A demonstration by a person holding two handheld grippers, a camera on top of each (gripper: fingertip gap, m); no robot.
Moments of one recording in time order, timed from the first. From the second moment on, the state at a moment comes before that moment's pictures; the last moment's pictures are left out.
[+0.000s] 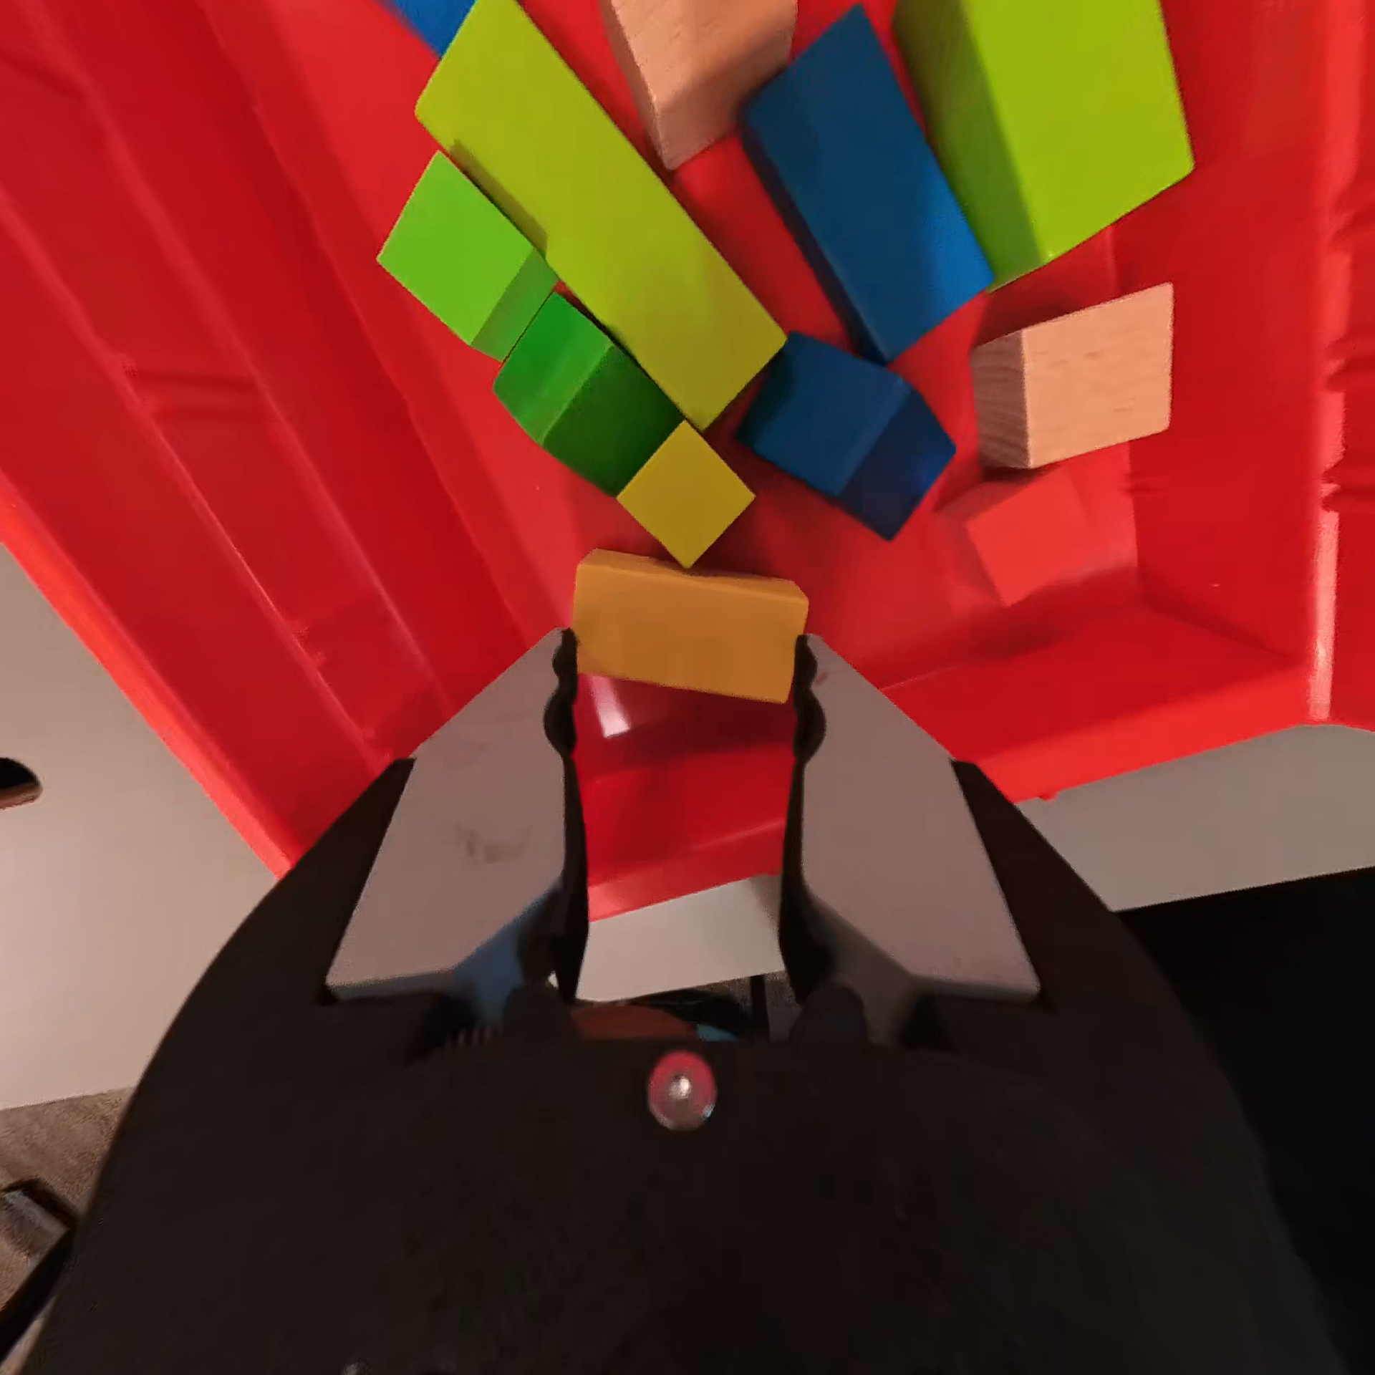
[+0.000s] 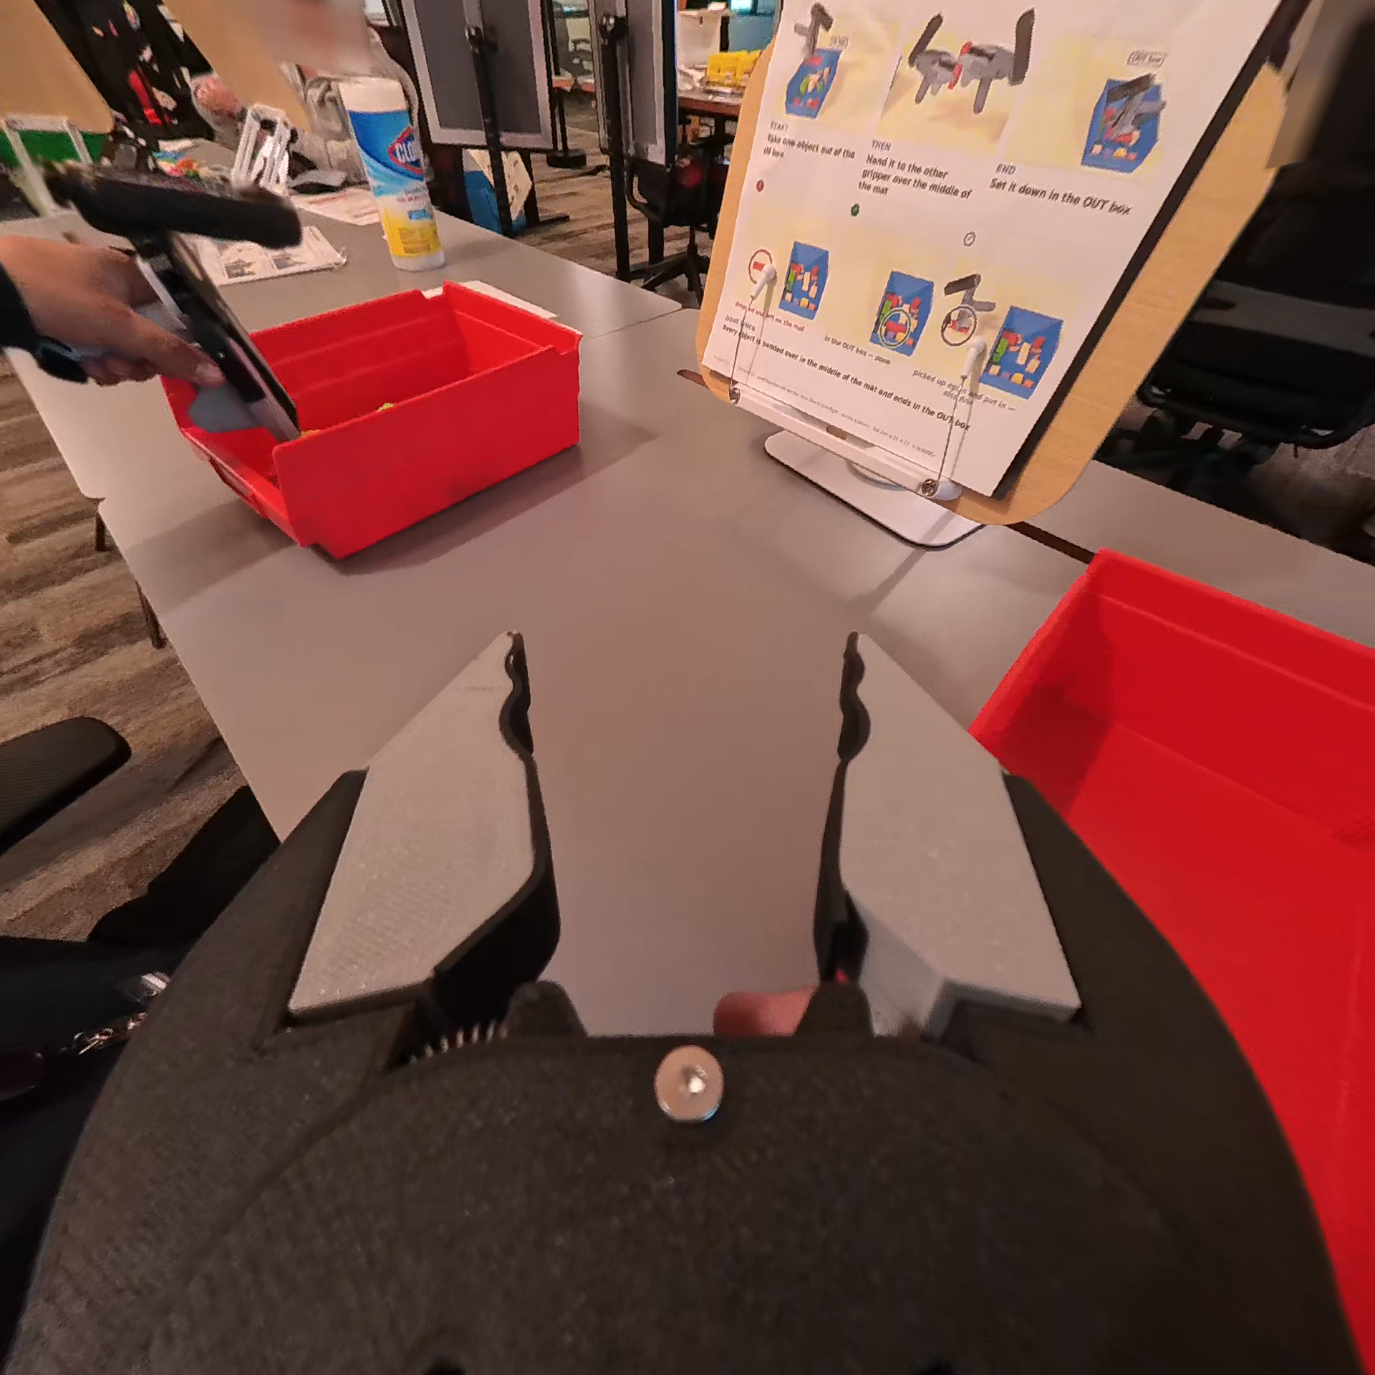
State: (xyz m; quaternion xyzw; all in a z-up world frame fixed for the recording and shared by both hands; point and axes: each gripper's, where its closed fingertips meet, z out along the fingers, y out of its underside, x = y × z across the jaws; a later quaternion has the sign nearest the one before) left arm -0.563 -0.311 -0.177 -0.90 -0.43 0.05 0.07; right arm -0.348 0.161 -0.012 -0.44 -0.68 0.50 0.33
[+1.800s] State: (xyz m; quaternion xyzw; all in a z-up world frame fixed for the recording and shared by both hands) left arm -0.340 0.033 -0.047 -0.73 0.19 0.50 0.43; right arm -0.347 0.003 -0.053 -0.36 -0.71 0.59 0.12
